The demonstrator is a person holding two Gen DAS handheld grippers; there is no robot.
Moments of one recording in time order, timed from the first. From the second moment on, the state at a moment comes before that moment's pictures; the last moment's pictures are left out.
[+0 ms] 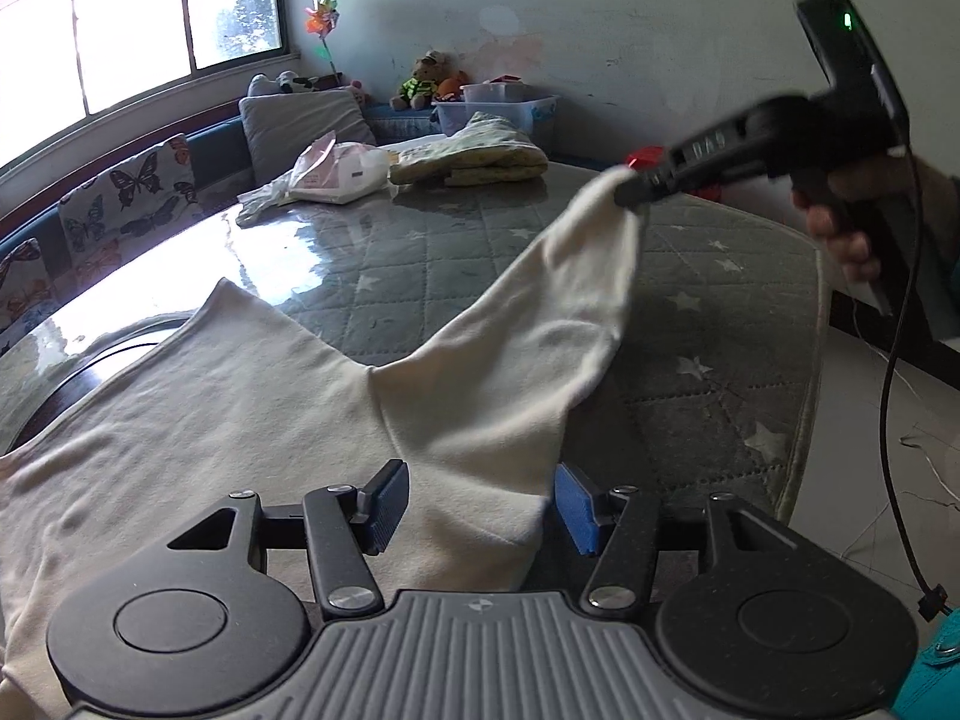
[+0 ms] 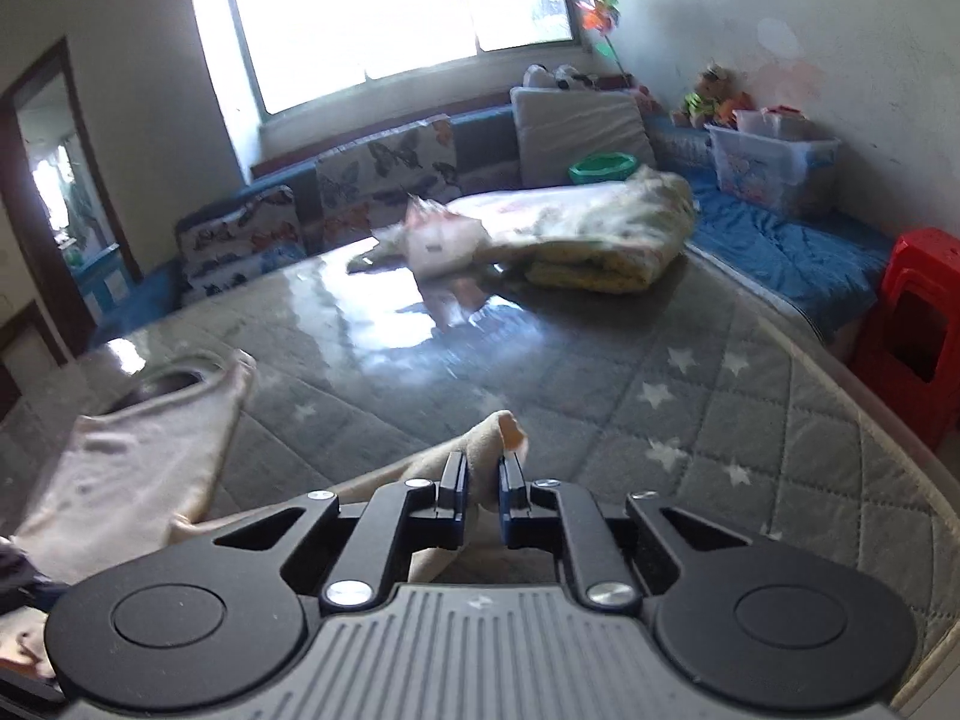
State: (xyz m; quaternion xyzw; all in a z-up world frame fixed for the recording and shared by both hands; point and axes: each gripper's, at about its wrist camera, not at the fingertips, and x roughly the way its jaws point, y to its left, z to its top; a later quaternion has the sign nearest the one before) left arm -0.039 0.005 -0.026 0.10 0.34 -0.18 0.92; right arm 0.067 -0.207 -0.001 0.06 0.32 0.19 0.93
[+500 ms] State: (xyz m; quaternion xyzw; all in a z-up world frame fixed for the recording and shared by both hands) left arm -0.074 0.056 -0.009 0.05 0.31 -0.14 0.94; right arm 0.037 -0.103 0.099 0.05 0.26 0.36 0.90
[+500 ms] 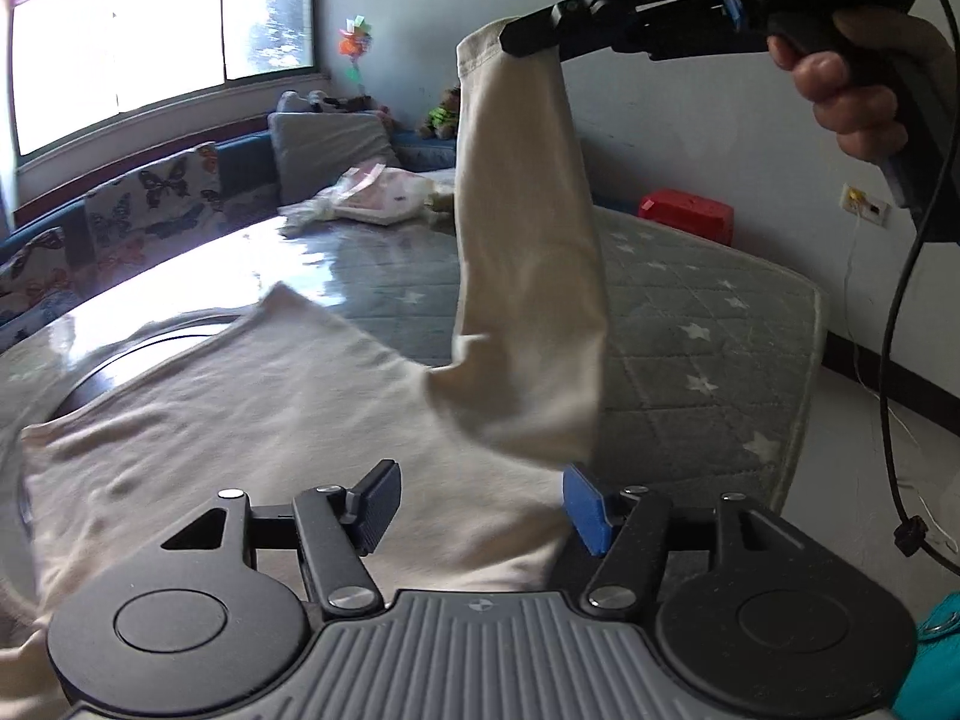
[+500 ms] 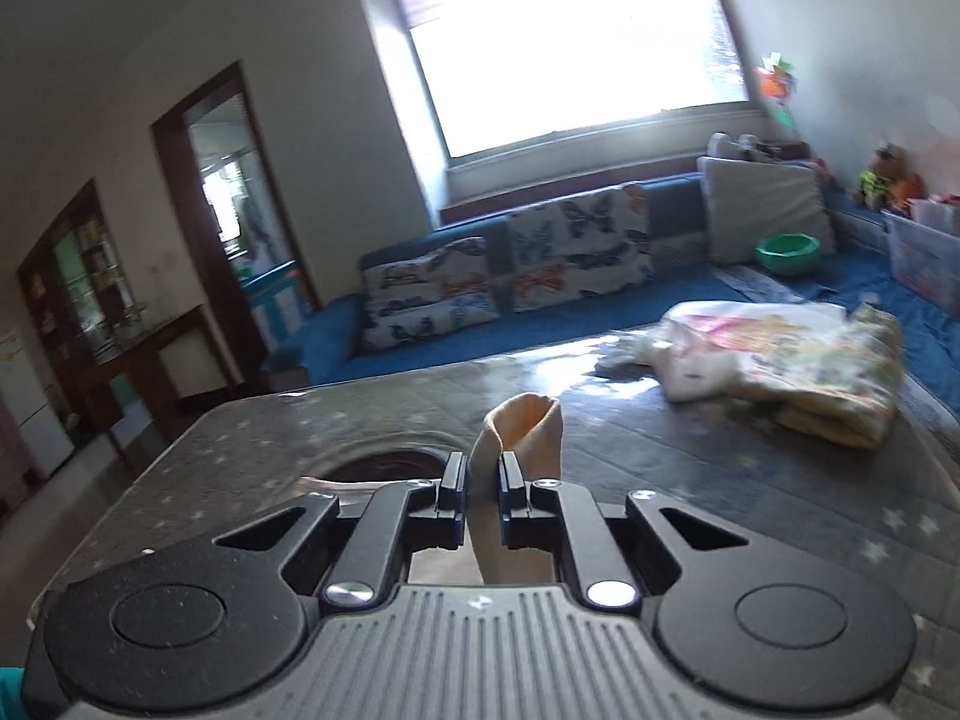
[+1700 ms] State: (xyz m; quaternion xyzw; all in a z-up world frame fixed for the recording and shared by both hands) left arm -0.103 0.156 0.005 -0.01 0.27 -0.01 0.96; right arm 0.012 0.000 -0.016 -0.10 0.40 0.39 0.82
